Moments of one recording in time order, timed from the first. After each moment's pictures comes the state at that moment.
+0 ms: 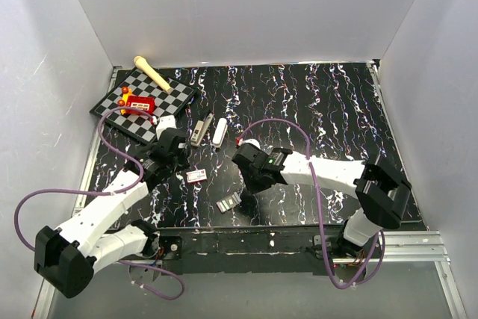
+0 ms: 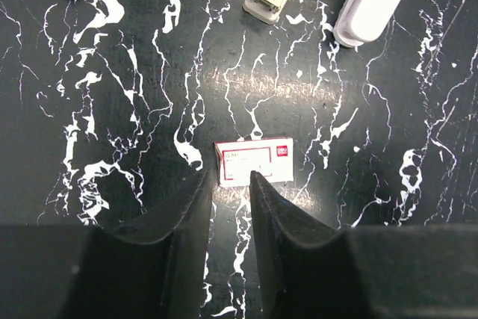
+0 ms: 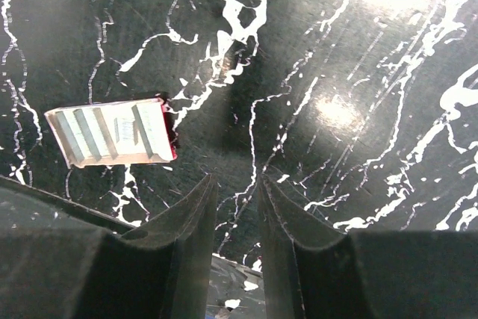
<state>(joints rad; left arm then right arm) -0.58 0.99 0.78 -0.65 -0.42 -0.59 1.09 1.60 1.07 -0.65 0.17 0.64</state>
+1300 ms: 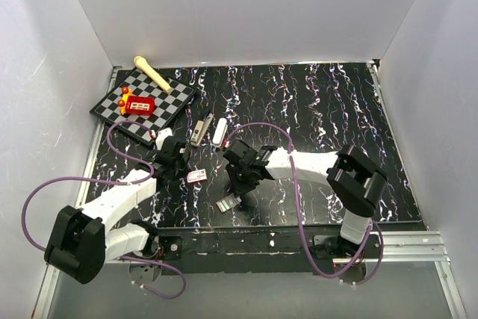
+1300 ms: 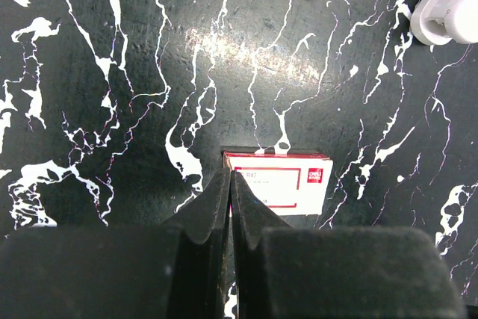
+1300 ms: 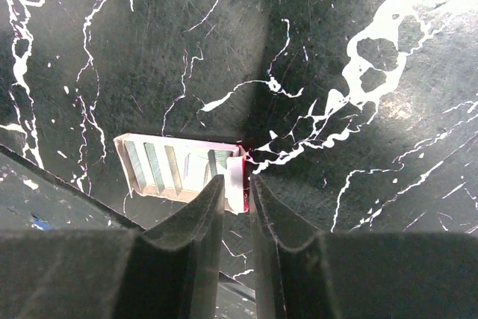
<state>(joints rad) -0.45 1.13 0.57 -0.39 -0.30 -0.71 1.06 1.77 1.12 -0.49 -0.08 0.60</state>
